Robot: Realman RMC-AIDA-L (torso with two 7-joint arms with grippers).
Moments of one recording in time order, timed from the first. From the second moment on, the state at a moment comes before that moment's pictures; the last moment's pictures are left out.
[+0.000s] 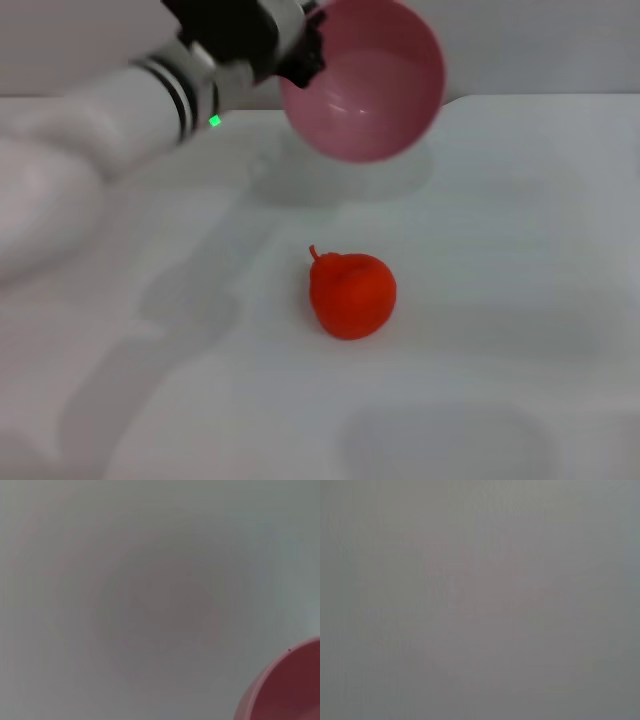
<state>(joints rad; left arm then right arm) -0.55 -2.06 1.86 1.16 2.62 0.17 -2.50 0.33 2.07 -1.35 -0.52 0.01 -1.35 0.53</state>
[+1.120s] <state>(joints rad) -0.81 -1.96 1.04 1.04 2.66 1.24 -2.48 0.59 1.89 -1.30 -0.80 -1.77 -0.70 2.18</state>
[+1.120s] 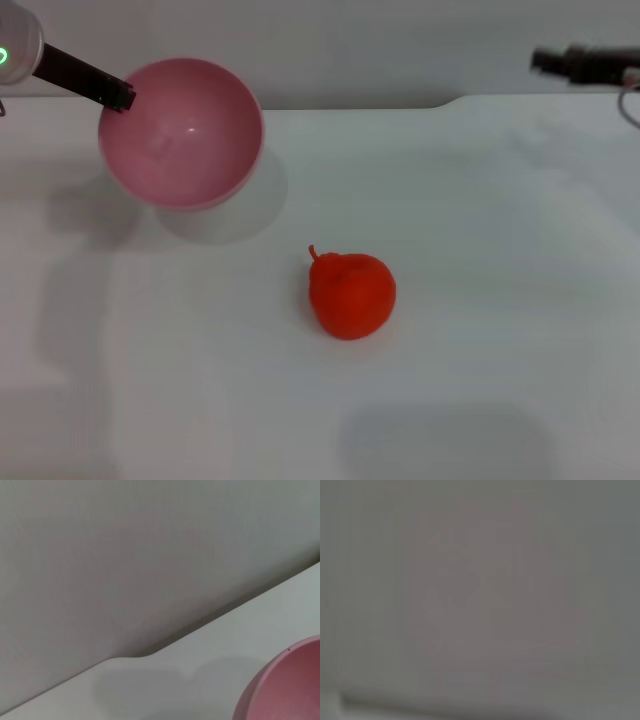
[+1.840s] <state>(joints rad) -0.83 -1.97 1.05 1.04 2.67 1.23 -2.48 0.87 1.96 -1.29 -0.90 -2.19 -1.40 2.20</state>
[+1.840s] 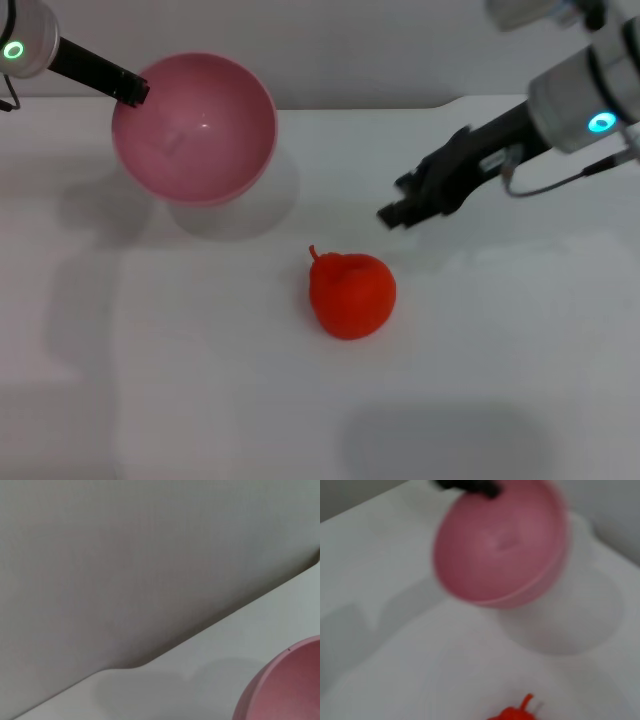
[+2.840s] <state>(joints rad) -0.85 -1.98 1.05 1.04 2.67 1.23 -2.49 0.91 2.08 -1.41 -0.69 -2.24 -1.19 2.13</state>
